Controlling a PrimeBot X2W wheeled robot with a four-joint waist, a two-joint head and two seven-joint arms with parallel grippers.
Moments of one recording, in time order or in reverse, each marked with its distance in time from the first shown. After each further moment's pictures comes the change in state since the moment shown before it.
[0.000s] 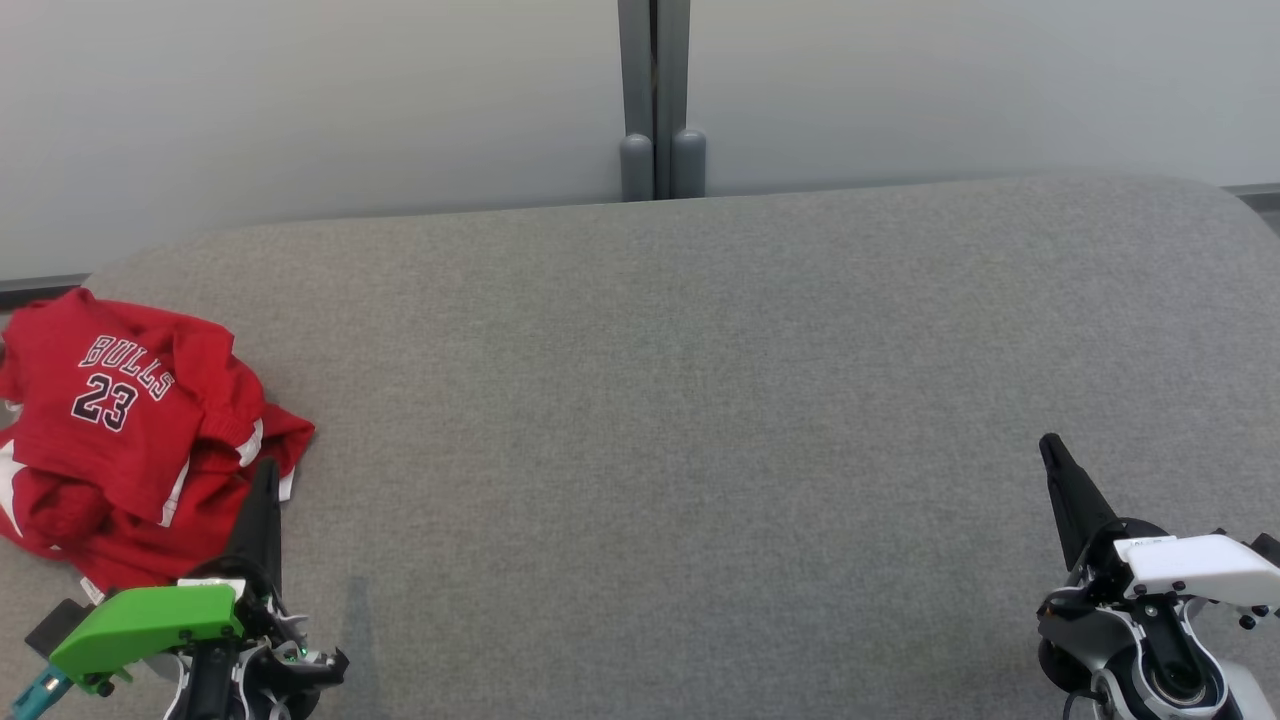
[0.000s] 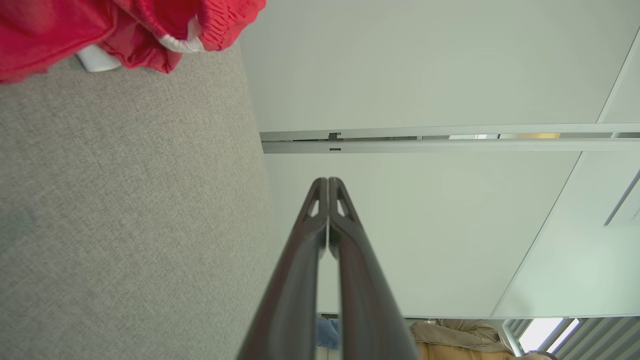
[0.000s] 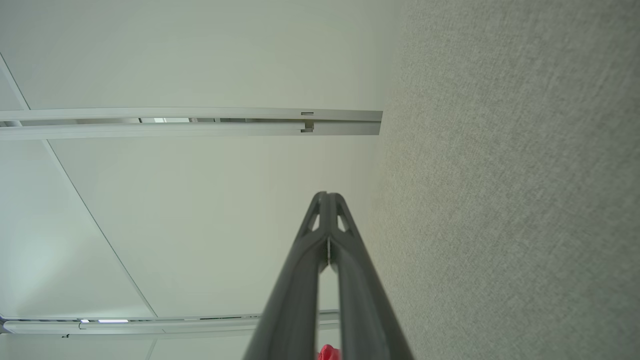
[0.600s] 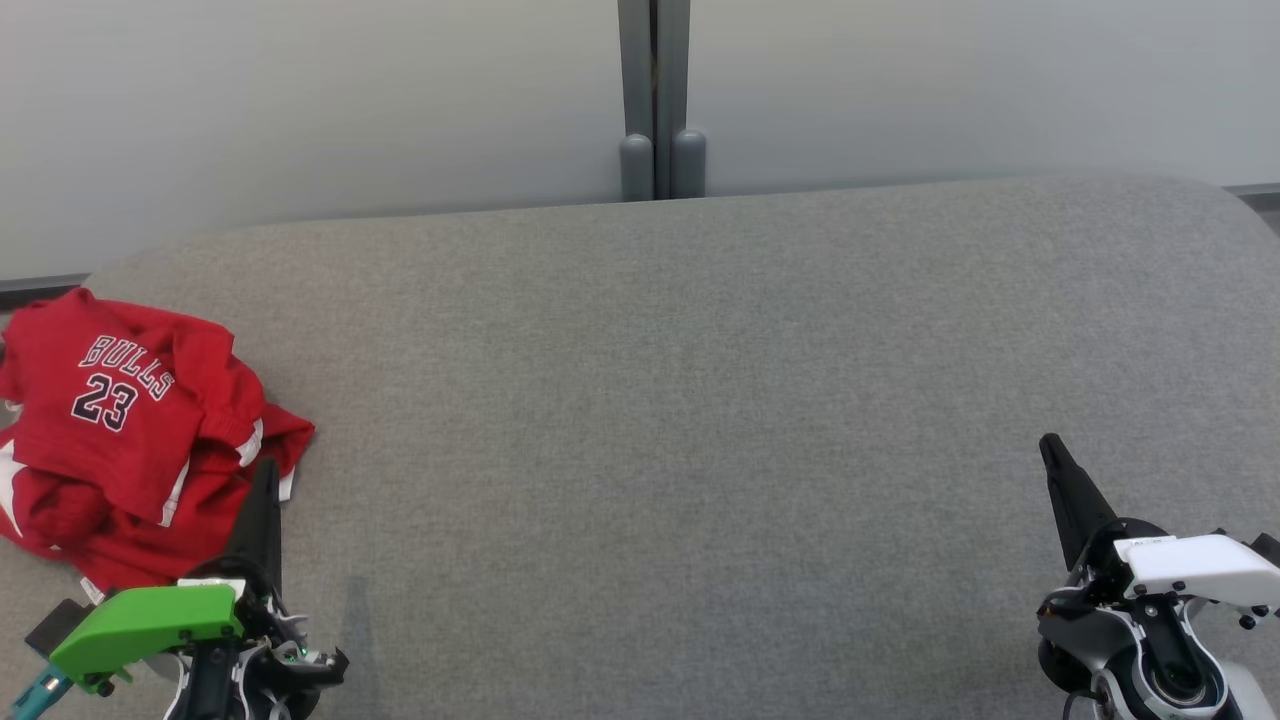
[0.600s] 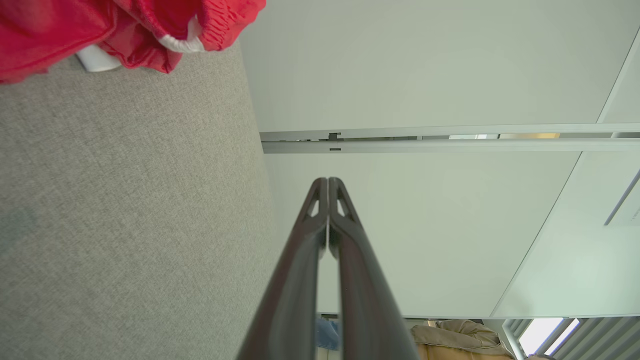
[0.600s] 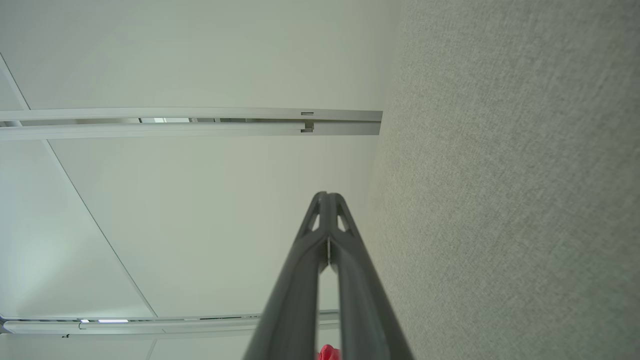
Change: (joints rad) left arm 0.000 0.000 0.000 0.000 0.000 0.000 0.000; right arm 0.000 0.000 0.000 0.000 0.000 0.000 0.000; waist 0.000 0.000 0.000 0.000
